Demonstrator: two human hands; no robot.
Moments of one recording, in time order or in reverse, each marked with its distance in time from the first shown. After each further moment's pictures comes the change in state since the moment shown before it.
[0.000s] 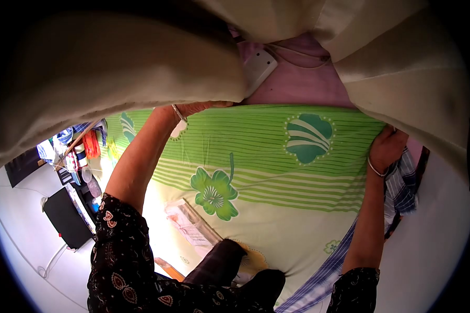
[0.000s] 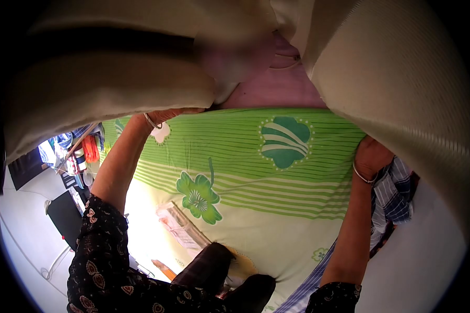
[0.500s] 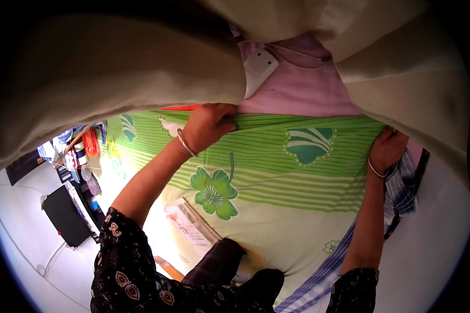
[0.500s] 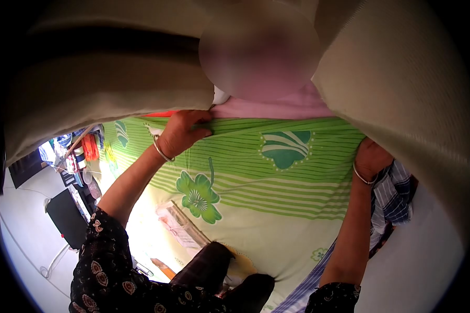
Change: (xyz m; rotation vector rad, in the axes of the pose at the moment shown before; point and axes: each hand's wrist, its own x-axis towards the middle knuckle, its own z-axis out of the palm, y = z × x) left_hand -0.039 -0.020 0.049 0.376 0.159 0.059; right_hand 0.003 0.000 0.001 -0.004 0.055 -0.062
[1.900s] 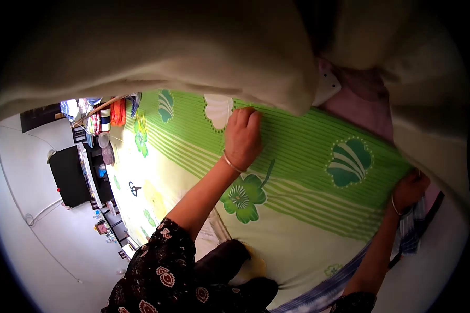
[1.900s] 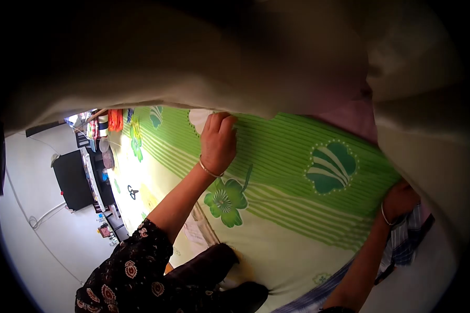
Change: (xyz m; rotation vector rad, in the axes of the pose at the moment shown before) left_hand -0.042 -0.008 0.031 0.430 0.662 -0.113; right_hand -0.012 0.015 0.005 -0.037 -0.170 0.183
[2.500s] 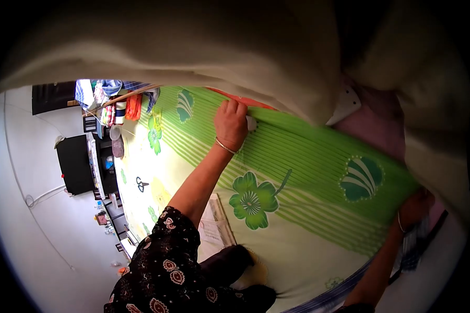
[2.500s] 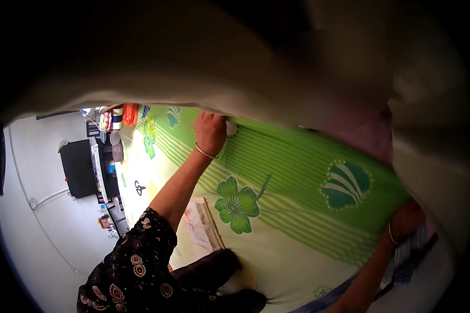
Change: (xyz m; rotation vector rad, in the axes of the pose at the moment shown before) left_hand 0.004 -0.091 -0.006 0.351 0.046 0.022; right_hand 0.002 0.004 0.003 0.014 -0.030 -0.011
